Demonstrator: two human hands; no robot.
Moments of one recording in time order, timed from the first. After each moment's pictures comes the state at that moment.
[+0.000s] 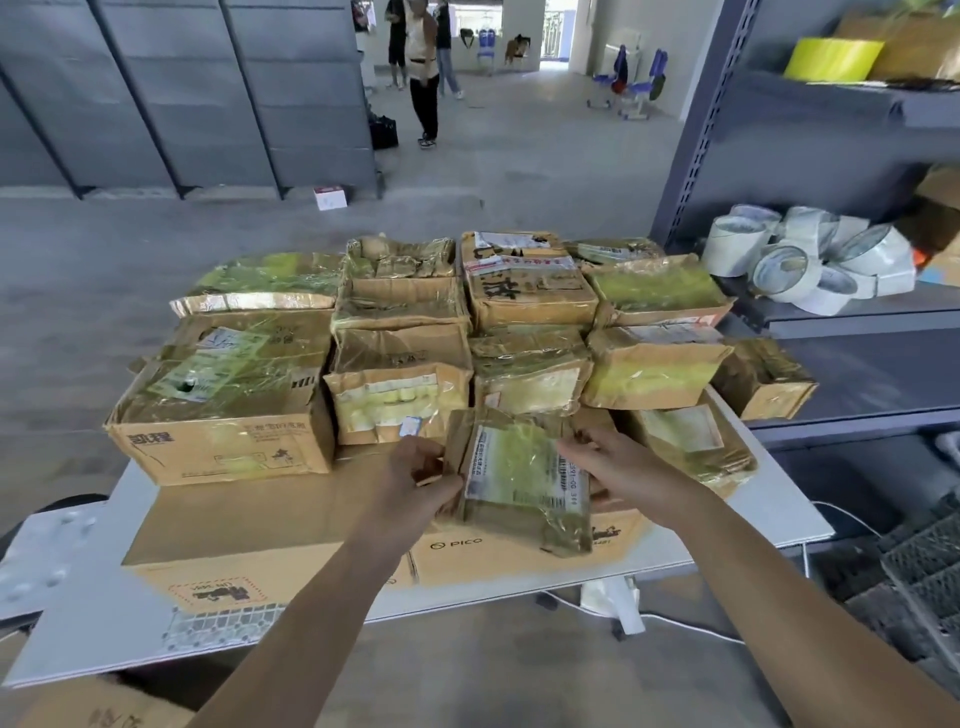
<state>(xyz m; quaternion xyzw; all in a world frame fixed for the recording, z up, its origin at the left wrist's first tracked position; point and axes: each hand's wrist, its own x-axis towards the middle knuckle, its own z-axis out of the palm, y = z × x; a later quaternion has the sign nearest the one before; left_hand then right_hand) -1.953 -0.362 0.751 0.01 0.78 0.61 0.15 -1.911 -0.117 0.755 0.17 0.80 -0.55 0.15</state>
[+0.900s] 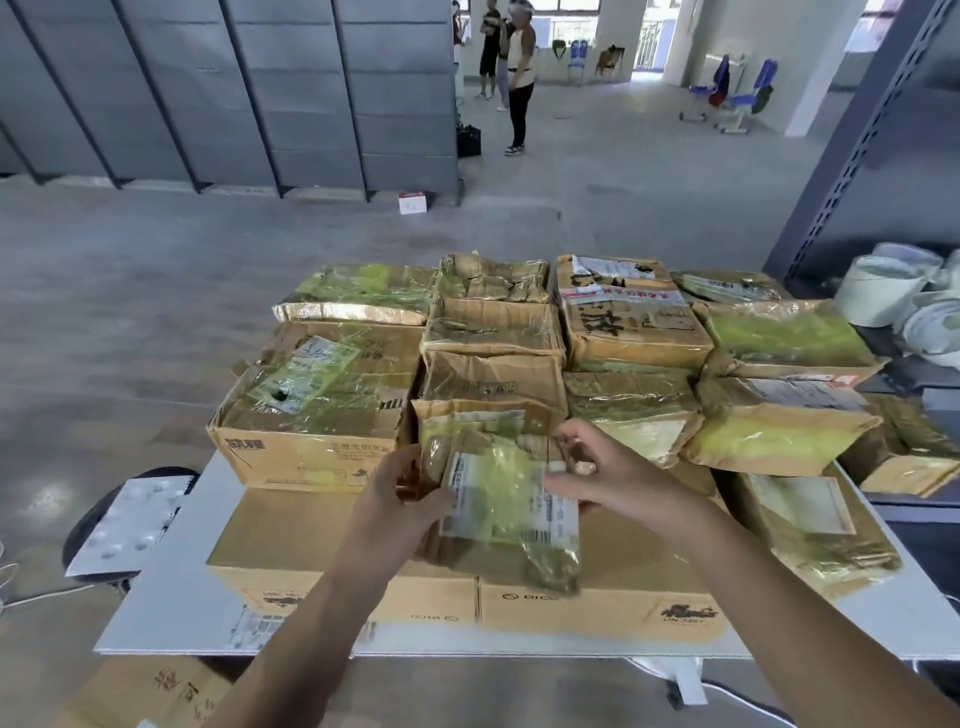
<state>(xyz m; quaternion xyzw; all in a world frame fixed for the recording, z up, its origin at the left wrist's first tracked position) -1.988 -0.436 0.766 -0.04 0.78 0.61 0.09 -1.992 -0.186 0.775 0.00 0.84 -0.51 0.18</state>
